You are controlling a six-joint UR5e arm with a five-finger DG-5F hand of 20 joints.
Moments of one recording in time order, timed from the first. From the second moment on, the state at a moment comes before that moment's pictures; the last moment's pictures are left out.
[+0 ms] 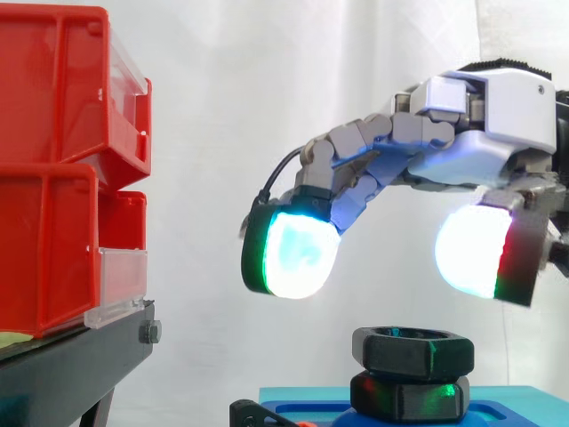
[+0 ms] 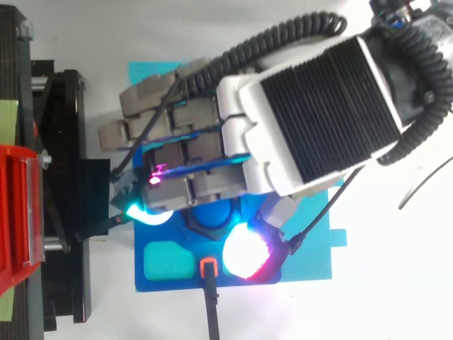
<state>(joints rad) -0.04 -2.29 -1.09 -2.81 -2.09 -1.50</state>
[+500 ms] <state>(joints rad) 0.02 -2.29 -1.09 -2.87 -2.03 -1.50</state>
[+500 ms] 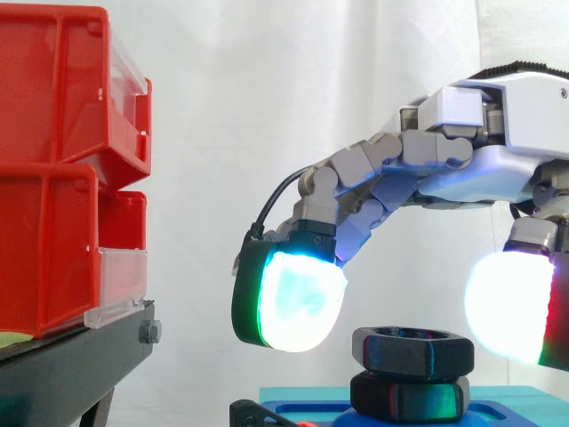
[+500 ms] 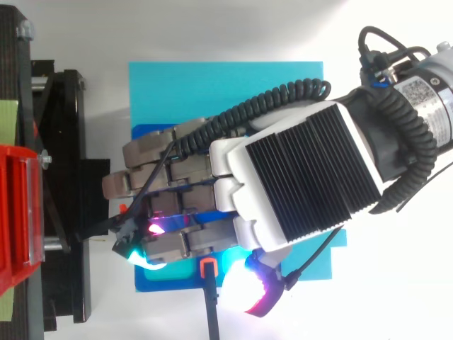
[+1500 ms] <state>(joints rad) 0.01 -2.29 -1.09 -2.90 -2.03 -1.50</state>
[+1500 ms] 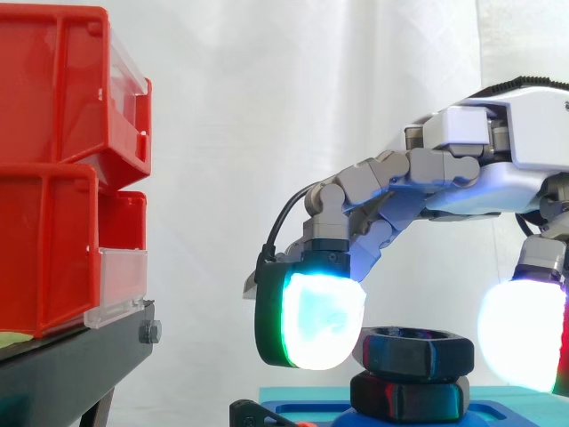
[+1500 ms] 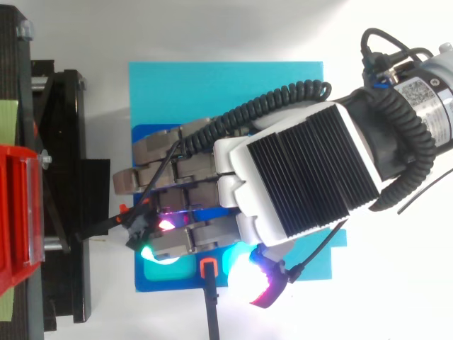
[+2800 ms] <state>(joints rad) -0.05 -2.29 -1.09 -2.87 -2.08 -1.53</state>
